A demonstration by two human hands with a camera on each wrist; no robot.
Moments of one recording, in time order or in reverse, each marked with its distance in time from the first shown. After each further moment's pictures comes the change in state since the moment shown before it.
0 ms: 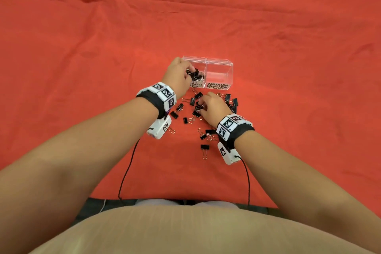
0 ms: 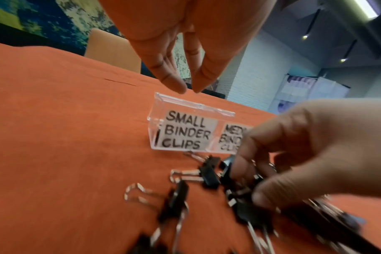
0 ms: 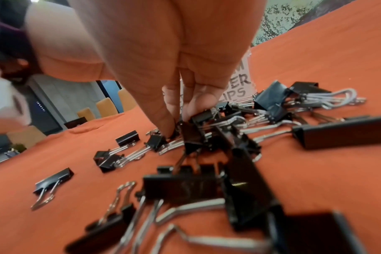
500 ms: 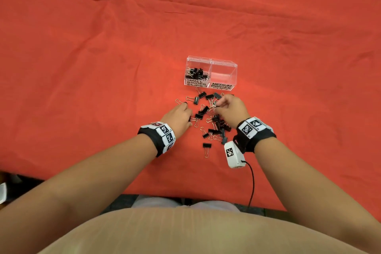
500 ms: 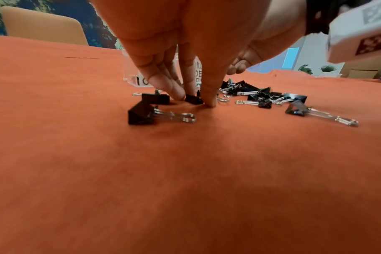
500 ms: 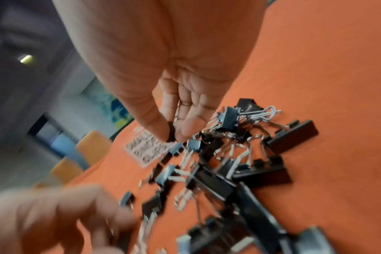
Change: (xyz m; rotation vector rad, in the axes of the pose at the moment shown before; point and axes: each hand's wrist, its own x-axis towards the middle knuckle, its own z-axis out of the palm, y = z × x) left_hand -0.086 -0.045 0.050 0.370 -0.350 0.093; right_hand -0.022 0.020 -0.018 0.466 0.087 0.248
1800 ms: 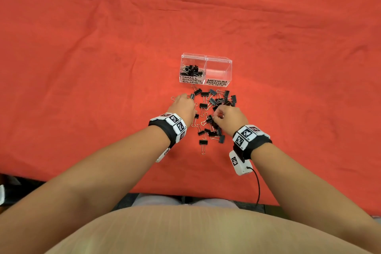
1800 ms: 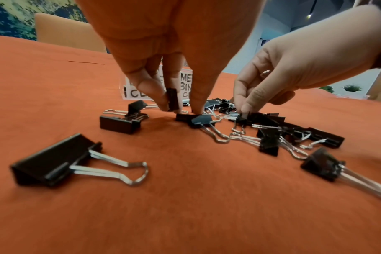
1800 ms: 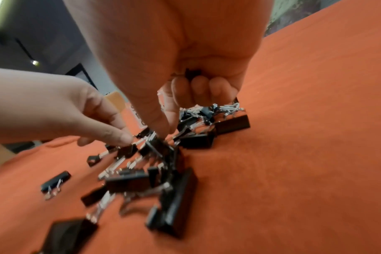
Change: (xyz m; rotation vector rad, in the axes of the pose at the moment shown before) left_hand 0.025 0.031 -0.010 -0.046 0.042 -0.169; right_hand -0.025 0.023 0.002 -0.417 -0.039 -0.050
